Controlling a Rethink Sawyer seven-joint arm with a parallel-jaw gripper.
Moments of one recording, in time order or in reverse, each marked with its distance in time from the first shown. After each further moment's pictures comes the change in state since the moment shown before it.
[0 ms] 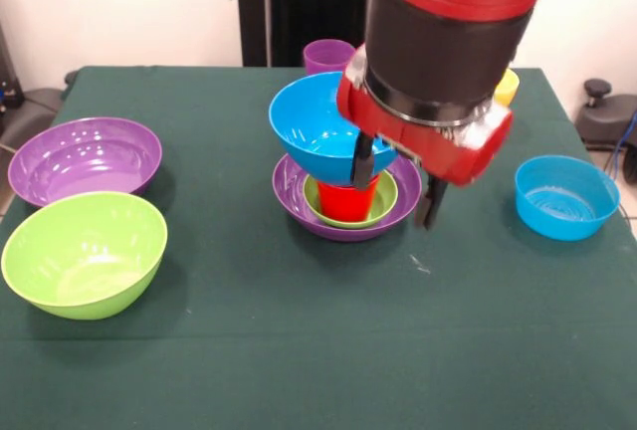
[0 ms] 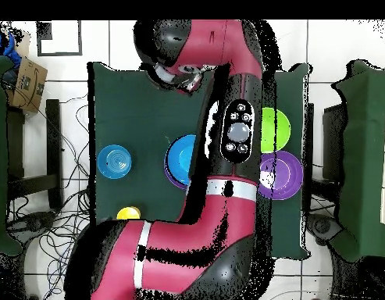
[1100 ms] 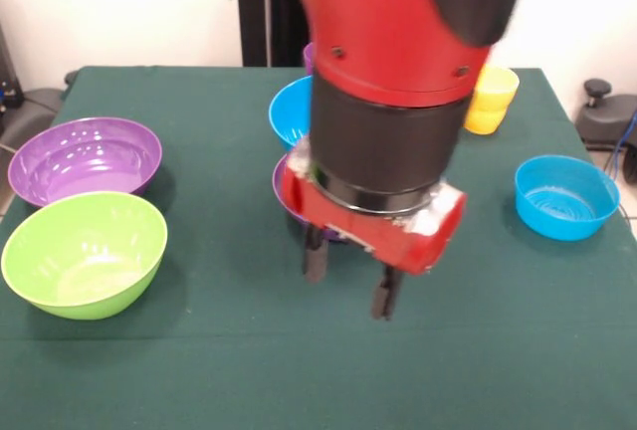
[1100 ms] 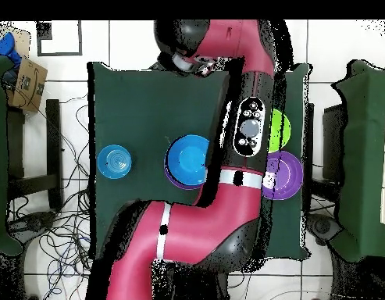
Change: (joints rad) arm -0.052 0.185 0.006 -0.304 0.015 0.004 -0.131
